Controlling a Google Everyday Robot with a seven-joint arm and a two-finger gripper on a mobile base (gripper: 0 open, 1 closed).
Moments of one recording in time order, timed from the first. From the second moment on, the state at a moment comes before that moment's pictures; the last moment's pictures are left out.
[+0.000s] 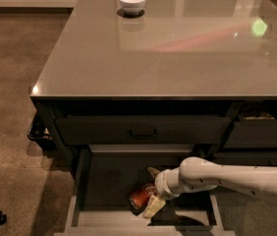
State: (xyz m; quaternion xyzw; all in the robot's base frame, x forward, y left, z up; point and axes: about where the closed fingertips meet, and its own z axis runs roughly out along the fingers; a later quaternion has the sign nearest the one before) arm 0.473 -0.043 0.423 -0.62 0.71 0.20 0.27
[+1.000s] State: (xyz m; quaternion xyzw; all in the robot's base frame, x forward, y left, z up) arm 0.491 -0.021 0.392 -0.63 0.69 0.22 0.27
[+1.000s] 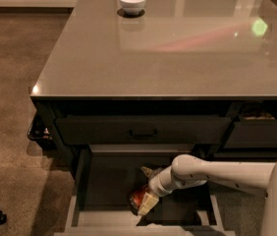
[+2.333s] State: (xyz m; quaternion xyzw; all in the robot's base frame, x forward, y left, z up) arm 0.475 -0.046 0.362 -0.61 0.72 0.22 0.25
